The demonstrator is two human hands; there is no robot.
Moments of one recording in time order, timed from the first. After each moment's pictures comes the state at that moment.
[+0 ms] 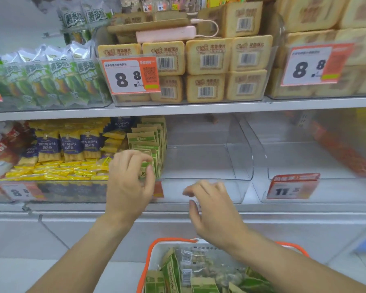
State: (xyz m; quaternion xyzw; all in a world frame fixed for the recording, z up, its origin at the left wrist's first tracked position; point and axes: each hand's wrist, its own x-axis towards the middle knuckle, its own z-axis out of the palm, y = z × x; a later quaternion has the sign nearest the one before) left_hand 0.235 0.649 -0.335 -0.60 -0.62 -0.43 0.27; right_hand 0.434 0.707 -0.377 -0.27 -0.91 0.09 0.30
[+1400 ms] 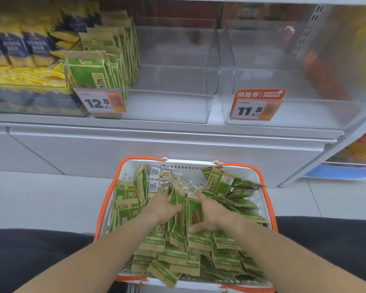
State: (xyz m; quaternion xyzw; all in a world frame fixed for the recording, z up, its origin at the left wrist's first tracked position) left_hand 0.416 0.584 -0.513 -0.33 -0.83 -0.09 -0.45; right_hand 0.571 0.663 -0.558 -0.45 -0.77 0.38 -0.24
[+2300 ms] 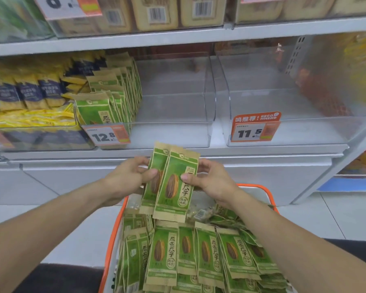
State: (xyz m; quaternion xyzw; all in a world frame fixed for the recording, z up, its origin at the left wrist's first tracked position) left_hand 0.319 0.616 -0.381 -0.38 -0.71 -0.34 -0.48; right_hand 0.520 0.712 -0.437 -0.42 -0.57 0.66 0.23
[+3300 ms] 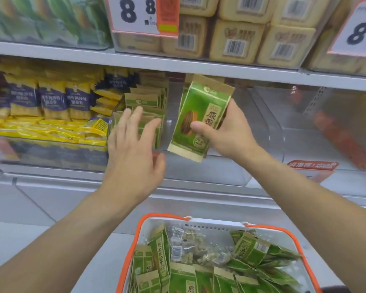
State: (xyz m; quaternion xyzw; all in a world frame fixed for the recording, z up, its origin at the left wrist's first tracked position) left_hand 0.241 0.642 -0.344 -0.58 -0.76 -0.28 0.11; right_hand 0.400 0.779 -0.306 -0.38 -0.77 0.35 0.38
